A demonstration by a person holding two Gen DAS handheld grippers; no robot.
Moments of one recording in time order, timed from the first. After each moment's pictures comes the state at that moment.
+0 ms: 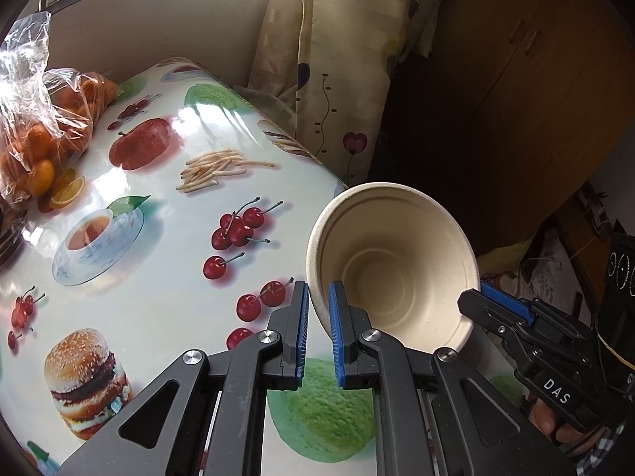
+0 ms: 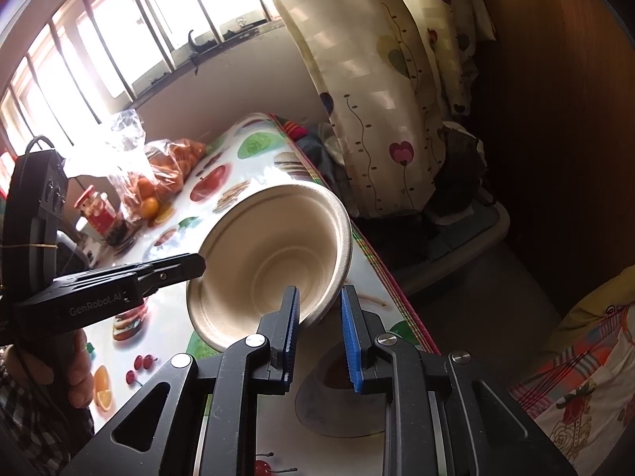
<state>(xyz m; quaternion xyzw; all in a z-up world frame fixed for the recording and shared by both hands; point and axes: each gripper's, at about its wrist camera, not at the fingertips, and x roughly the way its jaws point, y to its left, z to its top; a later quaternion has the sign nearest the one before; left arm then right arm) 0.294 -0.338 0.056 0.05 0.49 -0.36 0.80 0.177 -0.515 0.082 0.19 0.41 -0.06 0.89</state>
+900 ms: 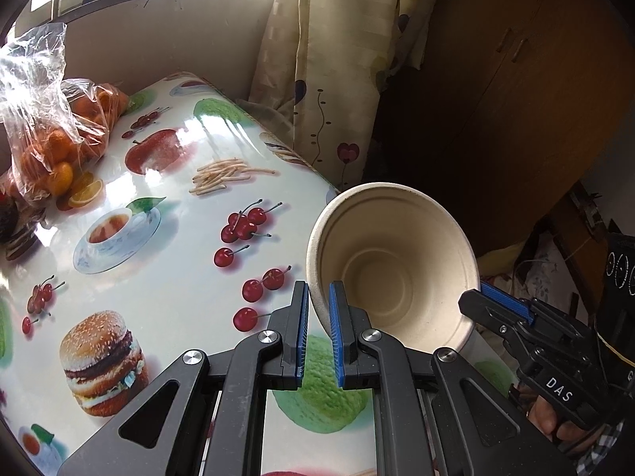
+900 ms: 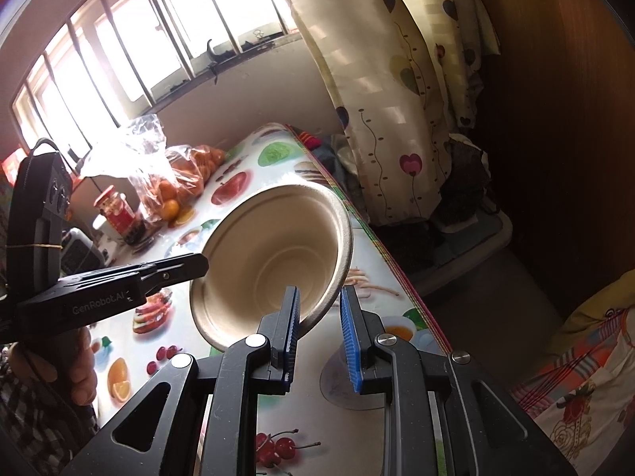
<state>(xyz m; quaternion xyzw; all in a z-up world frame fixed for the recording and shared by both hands) 0.272 -0.318 0.077 0.04 0.47 -0.36 0.81 0.157 -0.500 0.104 0.19 0.39 -0.05 0.90</state>
